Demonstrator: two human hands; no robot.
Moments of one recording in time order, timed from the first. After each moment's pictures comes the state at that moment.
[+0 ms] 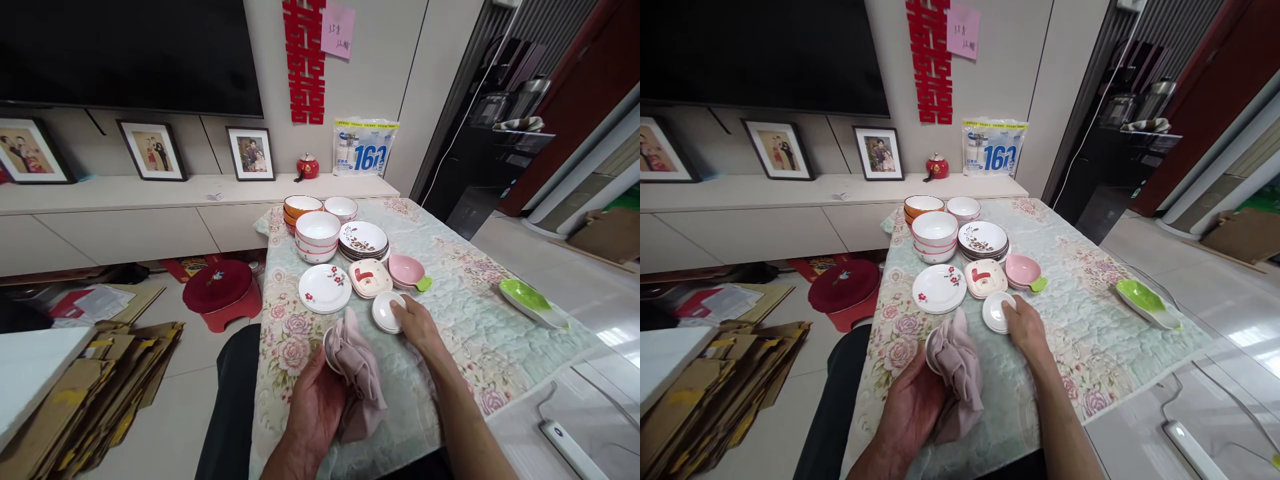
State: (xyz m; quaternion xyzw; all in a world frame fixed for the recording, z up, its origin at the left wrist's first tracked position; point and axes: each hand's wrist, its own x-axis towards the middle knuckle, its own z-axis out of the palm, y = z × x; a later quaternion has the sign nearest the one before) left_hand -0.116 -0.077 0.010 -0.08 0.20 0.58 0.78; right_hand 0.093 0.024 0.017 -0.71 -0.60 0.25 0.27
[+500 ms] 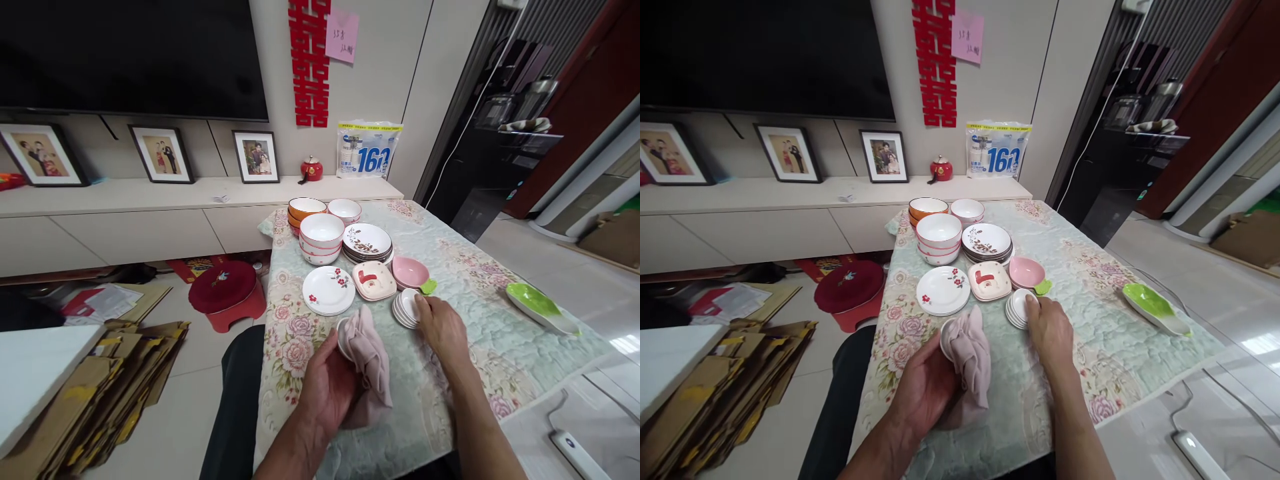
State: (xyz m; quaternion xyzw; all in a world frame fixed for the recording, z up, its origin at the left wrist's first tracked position) left_hand -0.107 -0.055 0.035 -0.07 0.25 0.54 0.80; right_hand 0.108 0.012 0.037 -0.78 -0.58 0.07 0.20
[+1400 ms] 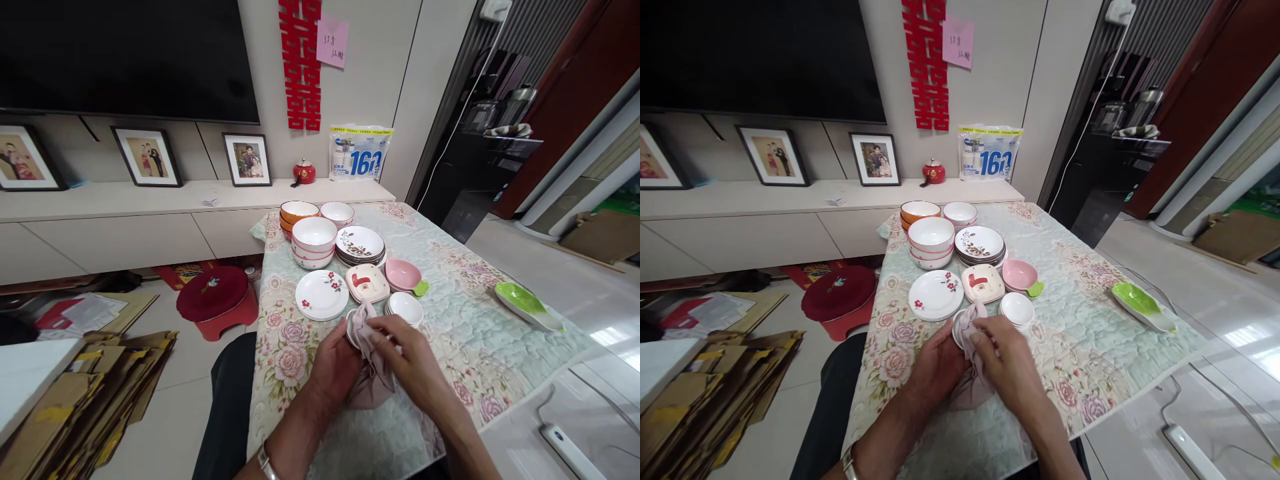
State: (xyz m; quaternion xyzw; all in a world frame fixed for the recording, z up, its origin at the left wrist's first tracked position) left_hand -0.090 -0.021 0.018 0.05 0.21 0.51 0.83; right_hand 0.053 -0.038 0.062 -0.55 -0.73 0.23 0.35
